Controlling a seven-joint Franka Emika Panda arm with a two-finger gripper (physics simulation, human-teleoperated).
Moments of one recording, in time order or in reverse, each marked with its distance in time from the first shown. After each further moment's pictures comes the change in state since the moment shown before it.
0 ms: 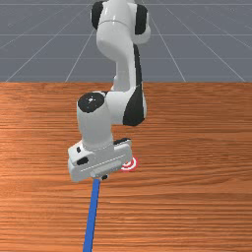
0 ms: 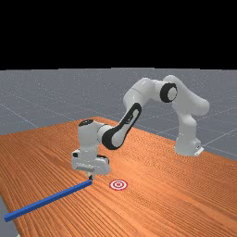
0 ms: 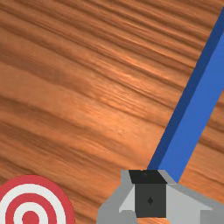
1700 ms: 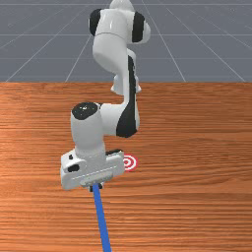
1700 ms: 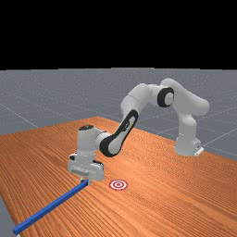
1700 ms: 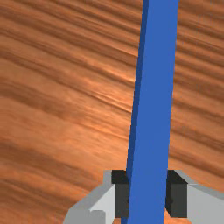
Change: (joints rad) arm -0.027 0.082 -0.004 0.033 0.015 0.161 0.010
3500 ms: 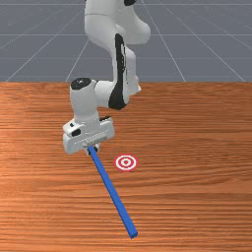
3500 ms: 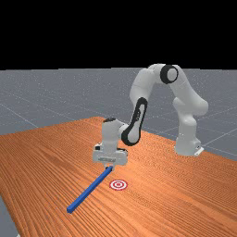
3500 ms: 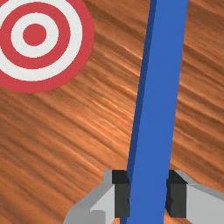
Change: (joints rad) arm -0.164 -0.398 0.090 -0.790 0.005 0.361 -0.365
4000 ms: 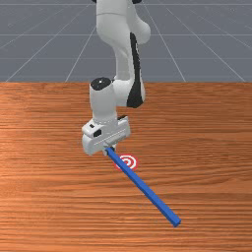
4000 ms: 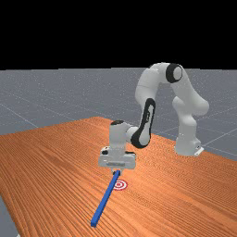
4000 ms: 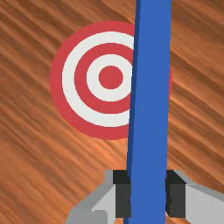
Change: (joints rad) arm 0.089 -0.021 0.026 -0.044 -0.025 0.026 0.031
